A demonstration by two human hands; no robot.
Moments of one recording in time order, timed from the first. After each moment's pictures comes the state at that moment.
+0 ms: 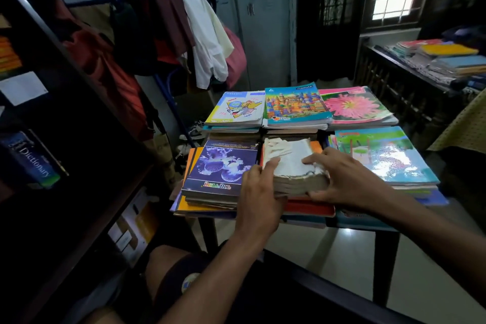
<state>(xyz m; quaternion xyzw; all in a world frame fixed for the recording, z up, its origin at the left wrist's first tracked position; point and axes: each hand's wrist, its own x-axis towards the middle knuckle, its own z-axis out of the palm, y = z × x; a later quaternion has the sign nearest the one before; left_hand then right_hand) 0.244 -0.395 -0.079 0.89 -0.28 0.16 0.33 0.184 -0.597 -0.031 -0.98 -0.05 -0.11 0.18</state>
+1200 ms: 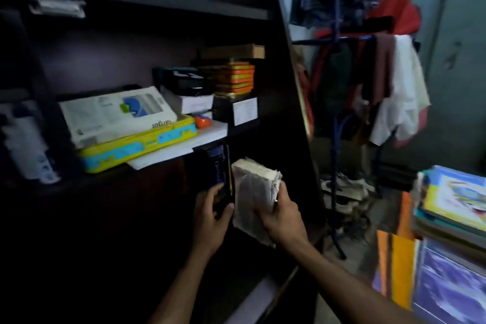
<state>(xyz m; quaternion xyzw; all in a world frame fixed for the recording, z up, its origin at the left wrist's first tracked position) 0.444 0.052 -0.073 0.81 0.03 0.33 0.48 0.479 -0.131 -0.058 -0.83 -0.19 -0.13 0.51</state>
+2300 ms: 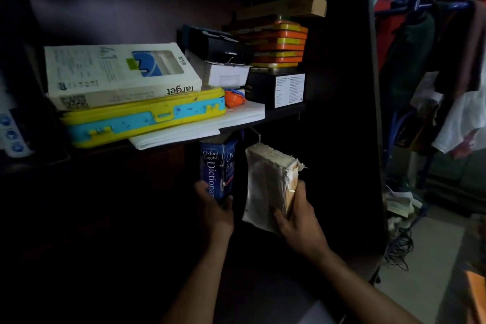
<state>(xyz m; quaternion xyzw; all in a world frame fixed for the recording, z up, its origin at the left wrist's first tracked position) 0.519 0.093 -0.112 0.73 0.27 0.41 0.47 0.543 -0.087 -0.098 -0.78 -0.32 -0.10 0.53</state>
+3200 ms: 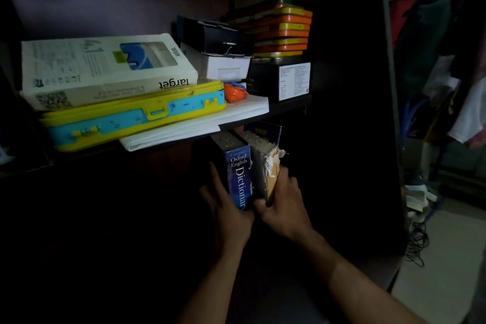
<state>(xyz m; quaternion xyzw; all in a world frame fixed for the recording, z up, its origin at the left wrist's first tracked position) 0.517 0.085 -0.118 0.82 0.21 0.40 0.36 0.575 -0.034 -0.100 -0.84 -0.28 -0.15 0.43</state>
